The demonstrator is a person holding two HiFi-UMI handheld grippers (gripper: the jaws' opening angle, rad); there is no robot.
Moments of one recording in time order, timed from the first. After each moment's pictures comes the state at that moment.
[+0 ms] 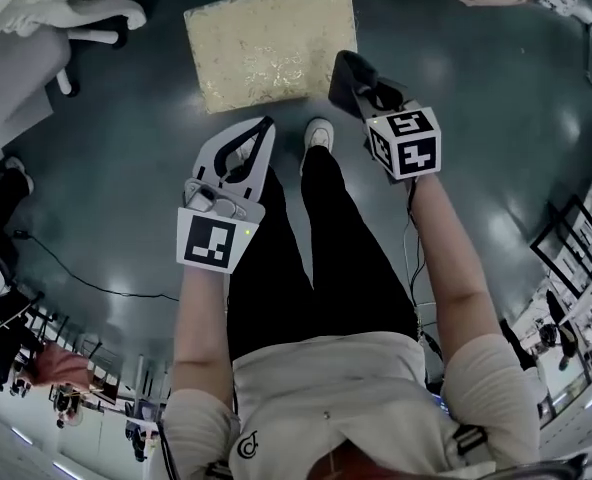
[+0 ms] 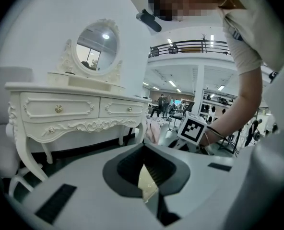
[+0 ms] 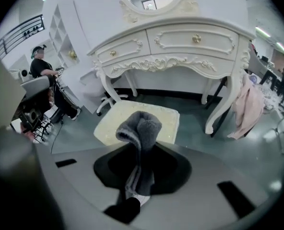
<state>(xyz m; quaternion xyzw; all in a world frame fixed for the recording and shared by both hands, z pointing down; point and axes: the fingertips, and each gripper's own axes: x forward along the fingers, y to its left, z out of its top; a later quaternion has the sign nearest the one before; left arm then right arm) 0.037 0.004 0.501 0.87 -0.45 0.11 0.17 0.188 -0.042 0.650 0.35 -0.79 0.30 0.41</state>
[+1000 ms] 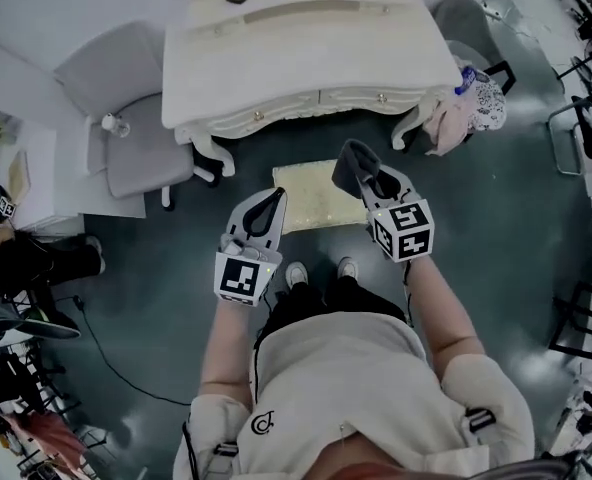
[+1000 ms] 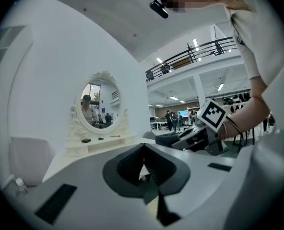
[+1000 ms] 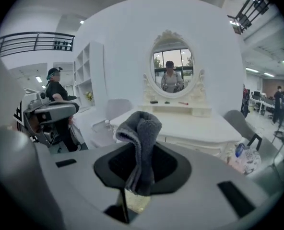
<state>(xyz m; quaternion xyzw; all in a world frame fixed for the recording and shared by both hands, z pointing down) -0.055 0.003 0.185 0.86 -0.51 0.05 0.00 0.093 -0.069 0.258 0.41 -0.88 0.13 0.20</state>
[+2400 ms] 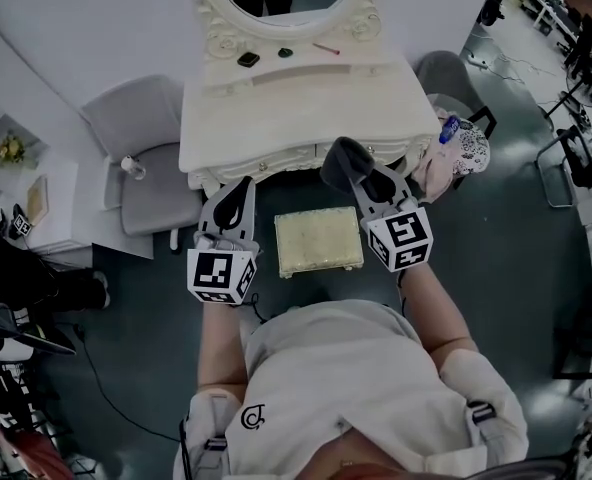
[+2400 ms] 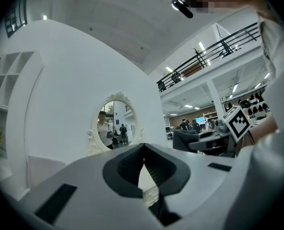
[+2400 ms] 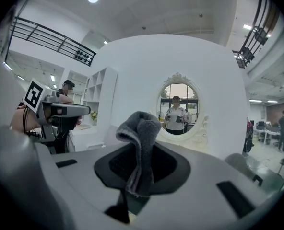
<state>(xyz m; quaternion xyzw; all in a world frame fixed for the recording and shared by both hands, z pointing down) -0.099 -0.012 0.041 0.81 -0.59 0.01 -0.04 0.081 -0.079 0.080 0.41 -0.91 -0.02 0.07</state>
